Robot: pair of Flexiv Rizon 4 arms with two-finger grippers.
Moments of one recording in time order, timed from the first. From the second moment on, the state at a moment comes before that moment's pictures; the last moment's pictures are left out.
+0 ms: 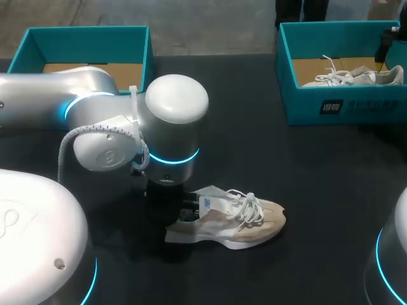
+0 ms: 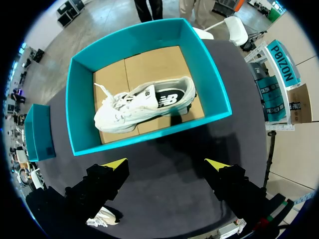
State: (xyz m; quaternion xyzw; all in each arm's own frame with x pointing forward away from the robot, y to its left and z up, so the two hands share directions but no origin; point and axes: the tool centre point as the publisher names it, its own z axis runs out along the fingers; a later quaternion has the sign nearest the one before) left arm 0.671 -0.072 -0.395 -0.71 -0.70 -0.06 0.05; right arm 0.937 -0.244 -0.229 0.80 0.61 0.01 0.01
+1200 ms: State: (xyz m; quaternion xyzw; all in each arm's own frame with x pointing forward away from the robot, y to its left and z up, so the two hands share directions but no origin) left arm 0.639 -0.047 -0.284 -0.70 -0.71 0.04 -0.02; right arm 0.937 -0.244 -0.229 0.80 0.61 0.01 0.01
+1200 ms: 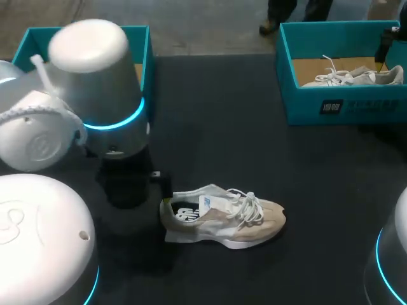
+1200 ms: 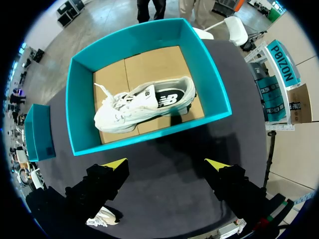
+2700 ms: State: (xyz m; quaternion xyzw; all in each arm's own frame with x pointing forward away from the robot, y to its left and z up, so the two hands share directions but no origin) left arm 0.636 0.048 -0.276 -0.43 -0.87 0.26 0.01; right arm 0.937 -0.244 -0.229 0.80 0.61 0.01 0.01
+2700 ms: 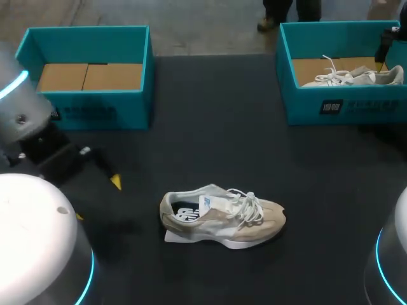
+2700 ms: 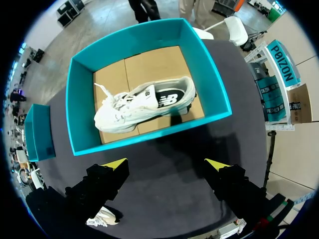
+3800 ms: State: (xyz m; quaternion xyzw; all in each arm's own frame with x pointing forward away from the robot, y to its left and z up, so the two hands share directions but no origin) left arm 0.629 0.066 -0.312 -0.15 -0.87 0.46 0.07; right arm 0.937 -0.244 -0.229 0.80 0.61 0.01 0.01
